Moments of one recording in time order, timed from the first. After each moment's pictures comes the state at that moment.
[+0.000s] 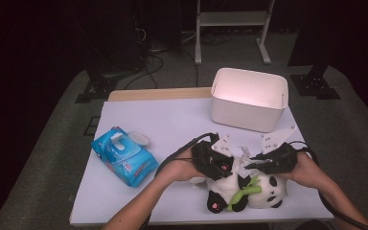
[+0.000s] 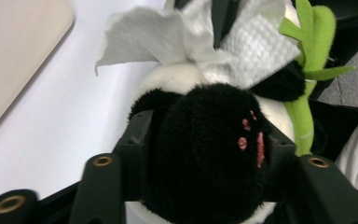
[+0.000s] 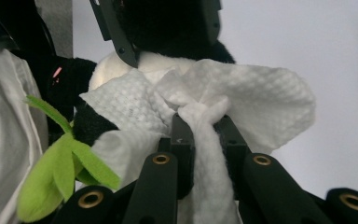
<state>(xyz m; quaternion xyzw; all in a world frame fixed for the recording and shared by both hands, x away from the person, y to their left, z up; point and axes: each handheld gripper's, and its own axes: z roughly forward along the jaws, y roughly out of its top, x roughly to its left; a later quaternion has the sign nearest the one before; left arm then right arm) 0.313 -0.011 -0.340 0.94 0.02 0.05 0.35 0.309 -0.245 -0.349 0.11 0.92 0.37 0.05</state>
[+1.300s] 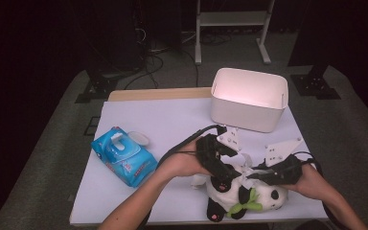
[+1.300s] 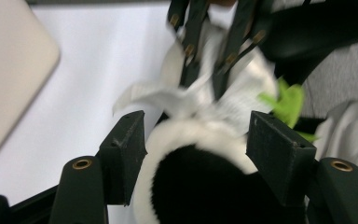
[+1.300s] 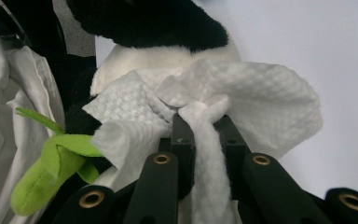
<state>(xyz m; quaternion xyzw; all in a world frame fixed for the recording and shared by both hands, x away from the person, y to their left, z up) 0.305 -0.024 -0.298 0.94 -0.01 0.02 0.35 0.279 -0.245 -0.352 0.10 0.92 0.38 0.06</state>
